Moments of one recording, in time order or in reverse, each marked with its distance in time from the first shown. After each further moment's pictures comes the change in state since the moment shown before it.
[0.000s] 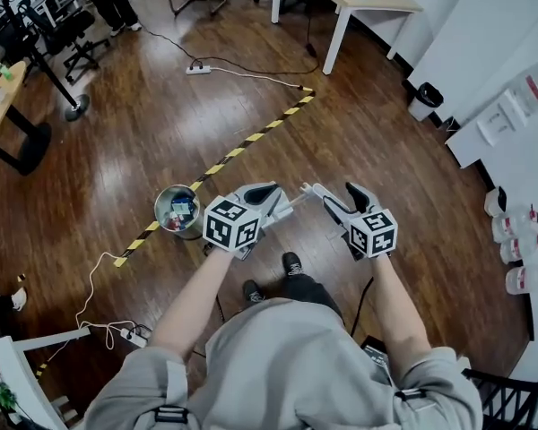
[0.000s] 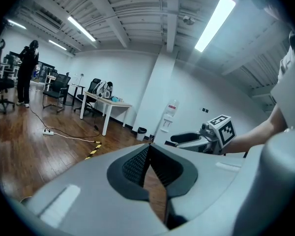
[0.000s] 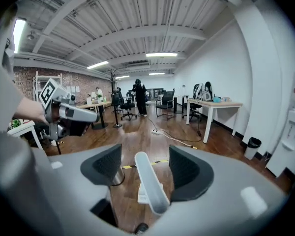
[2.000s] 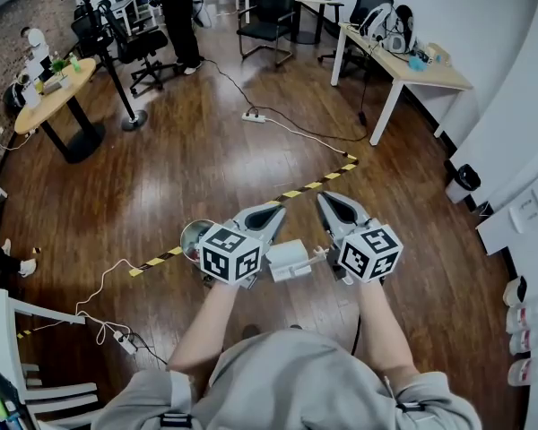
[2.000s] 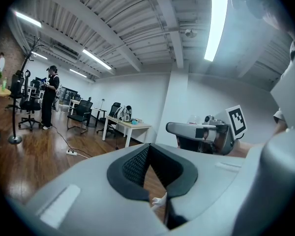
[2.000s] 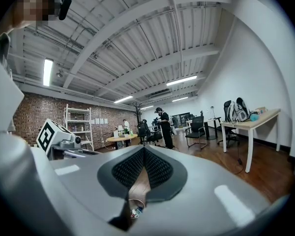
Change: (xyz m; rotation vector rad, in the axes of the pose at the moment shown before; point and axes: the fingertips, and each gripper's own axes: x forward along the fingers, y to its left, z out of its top) left arm -0.052 -0.002 0.126 0.024 -0.231 0.272; right arm 0.012 0.074 0.216 0.001 -0.358 0.357
